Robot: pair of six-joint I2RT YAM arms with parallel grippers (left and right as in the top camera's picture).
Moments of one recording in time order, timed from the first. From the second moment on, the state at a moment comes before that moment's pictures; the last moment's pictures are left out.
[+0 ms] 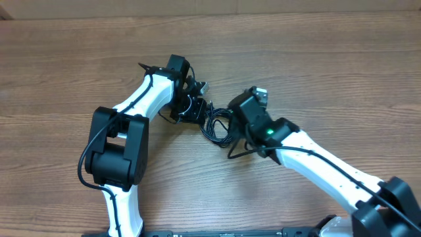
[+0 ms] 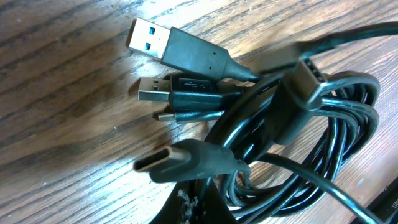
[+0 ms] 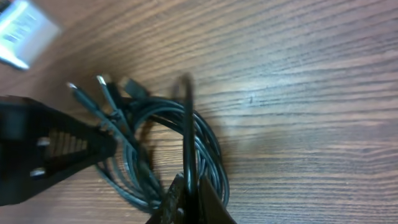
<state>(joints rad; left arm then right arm) -0.28 2.09 1.45 -0.89 0.49 0.00 0.68 1.56 0.99 -0.47 0.21 0.81</state>
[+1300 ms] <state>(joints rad) -0.36 2.09 1.38 -0.81 0.50 -0.13 0.56 1.73 1.01 -0.34 0.14 0.77</state>
